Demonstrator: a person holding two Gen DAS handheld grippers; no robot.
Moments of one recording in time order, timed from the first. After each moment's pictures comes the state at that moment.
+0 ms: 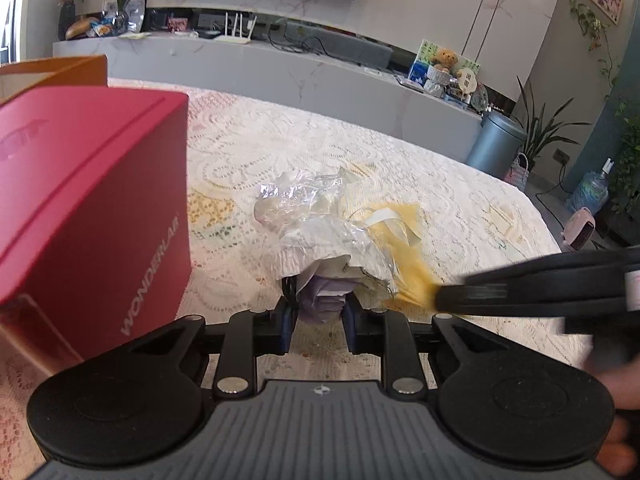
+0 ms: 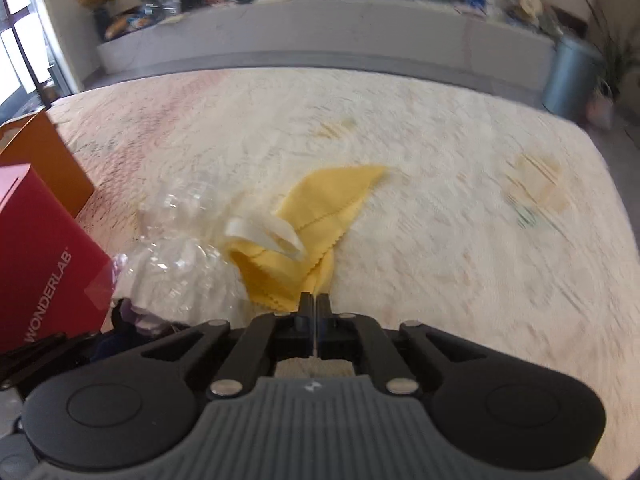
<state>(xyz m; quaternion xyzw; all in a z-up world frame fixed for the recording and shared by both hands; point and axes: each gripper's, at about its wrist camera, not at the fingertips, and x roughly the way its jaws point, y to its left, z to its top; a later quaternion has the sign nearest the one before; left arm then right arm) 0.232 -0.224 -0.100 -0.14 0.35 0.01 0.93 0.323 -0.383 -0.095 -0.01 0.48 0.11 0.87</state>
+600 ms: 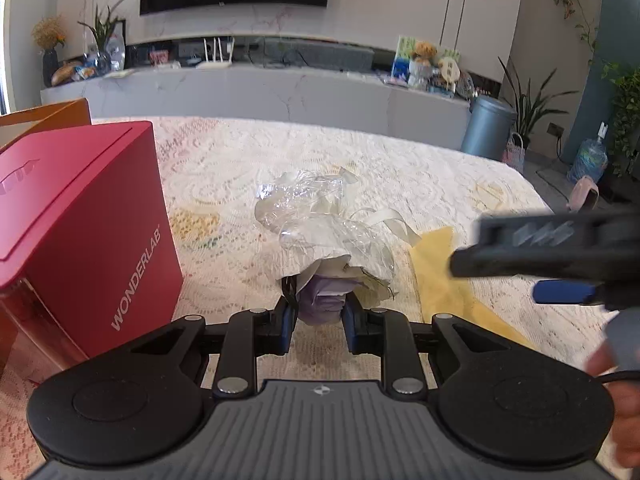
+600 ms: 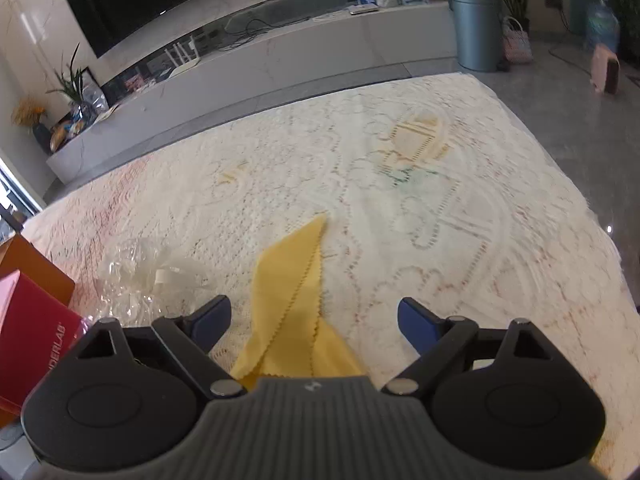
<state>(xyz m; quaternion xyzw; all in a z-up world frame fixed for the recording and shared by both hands) 0.222 -0.252 -0.098 -0.07 0.35 0.00 0.94 0.302 -0.438 -0.097 0.10 0.44 0.05 0.89</state>
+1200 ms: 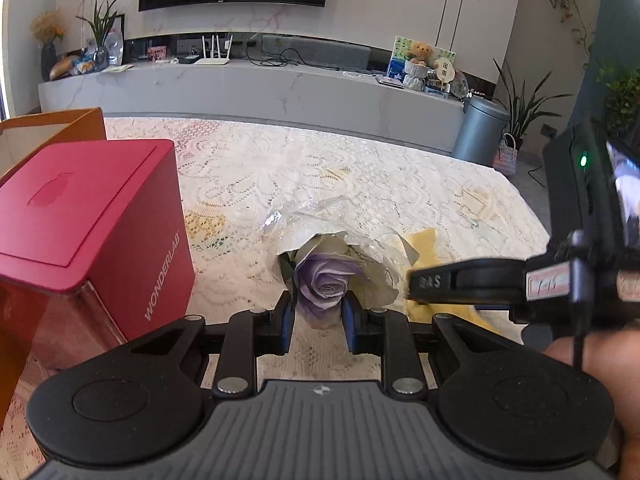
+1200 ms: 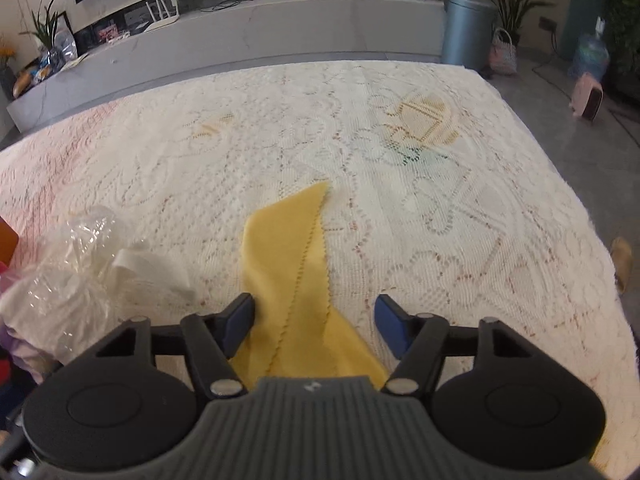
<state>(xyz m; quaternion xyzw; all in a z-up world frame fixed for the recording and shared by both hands) 0.203 -0.246 -0.075 -0.08 0.35 0.00 0.93 0.312 -0.407 -0.114 0.02 0.47 -0.01 0.88</state>
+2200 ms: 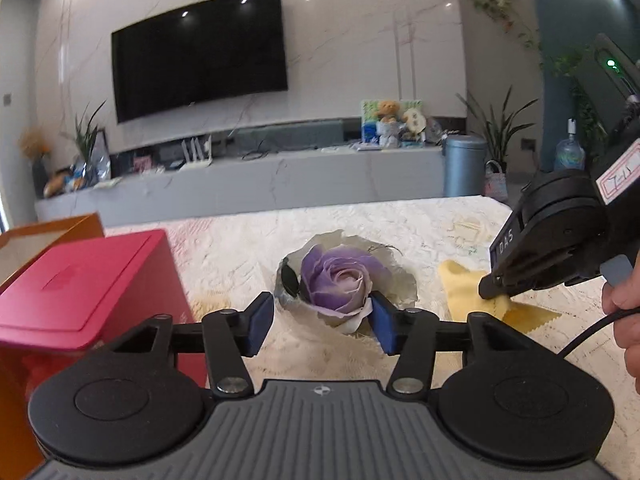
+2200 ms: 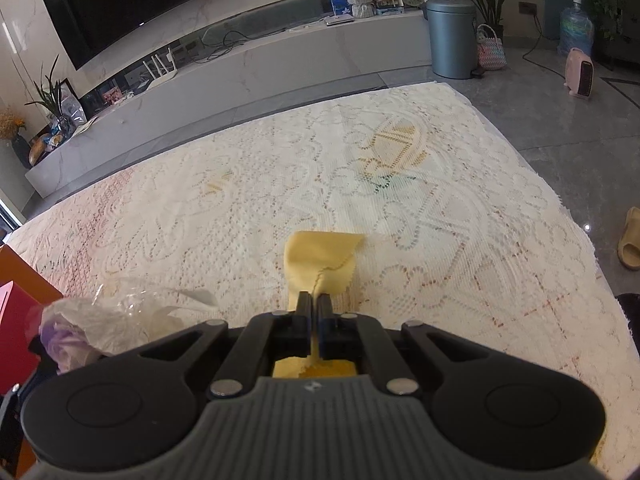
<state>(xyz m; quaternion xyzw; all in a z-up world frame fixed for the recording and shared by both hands) 0.187 -0.269 -0.090 0.04 0.21 -0.02 0.98 0.291 -0.451 -0.083 0.13 0.43 0.01 0.89</state>
